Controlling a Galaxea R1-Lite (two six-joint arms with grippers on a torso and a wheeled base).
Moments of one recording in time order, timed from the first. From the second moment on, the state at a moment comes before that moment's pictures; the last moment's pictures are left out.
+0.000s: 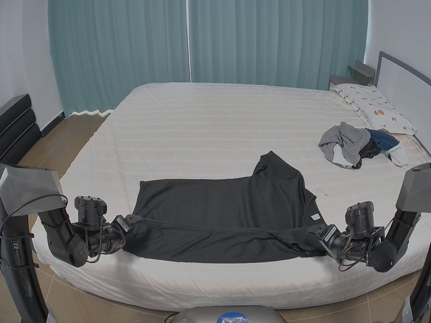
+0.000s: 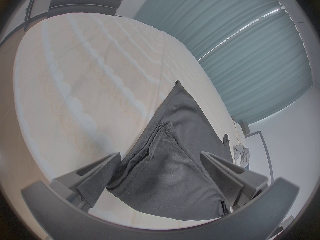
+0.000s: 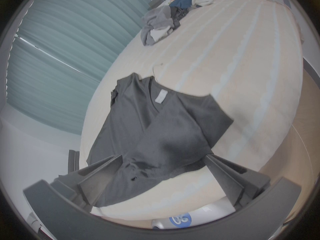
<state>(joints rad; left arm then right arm) -0.10 2.23 -0.50 -1.06 -0.13 -0.90 0.28 2.09 -0.34 -1.02 -0.06 1.03</state>
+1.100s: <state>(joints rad) -0.10 2.23 -0.50 -1.06 -0.13 -0.90 0.09 2.24 -0.49 -1.11 0.09 0.98</state>
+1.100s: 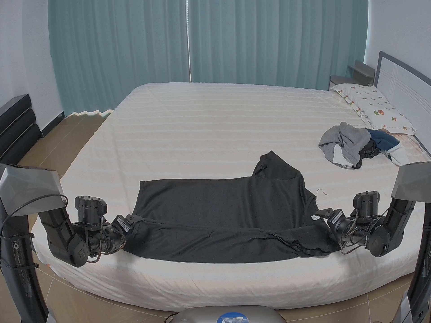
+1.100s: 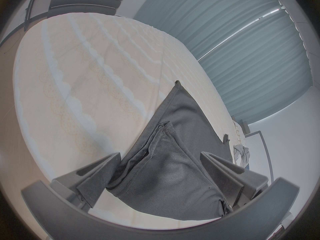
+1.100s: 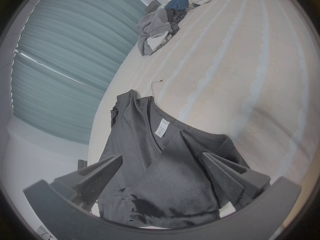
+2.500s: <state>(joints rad) -0.09 2.22 -0.51 -1.06 -0.13 -0.91 0.03 2.32 -0.54 -1.24 0.09 1.00</state>
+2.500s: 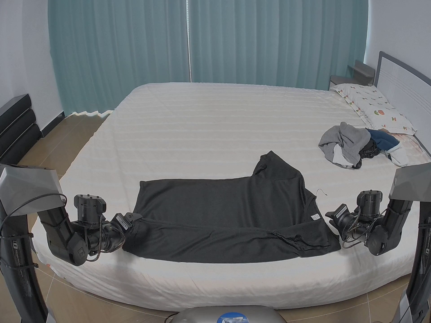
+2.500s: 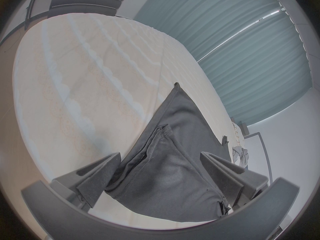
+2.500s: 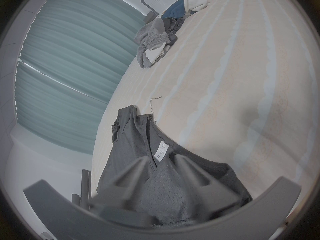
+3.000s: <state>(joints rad) -0.07 2.20 -0.53 -1.06 -0.13 -0.93 0.00 2.29 -0.52 -1.24 0.10 1.07</state>
